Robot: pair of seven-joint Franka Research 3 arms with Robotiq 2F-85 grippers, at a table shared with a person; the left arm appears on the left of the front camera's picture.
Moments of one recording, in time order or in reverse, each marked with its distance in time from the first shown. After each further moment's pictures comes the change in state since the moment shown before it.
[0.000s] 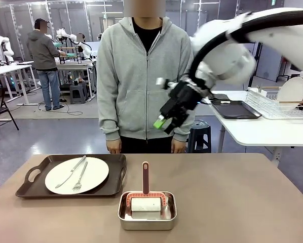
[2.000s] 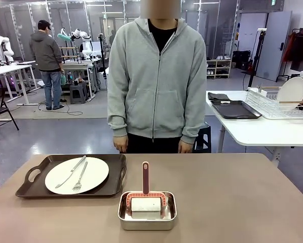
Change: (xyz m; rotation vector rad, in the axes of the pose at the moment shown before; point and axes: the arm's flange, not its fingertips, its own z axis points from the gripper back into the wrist) left arm 0.000 0.000 0.000 0.000 0.000 0.000; right arm -0.482 -0.128 0.215 0.182 -0.794 -0.544
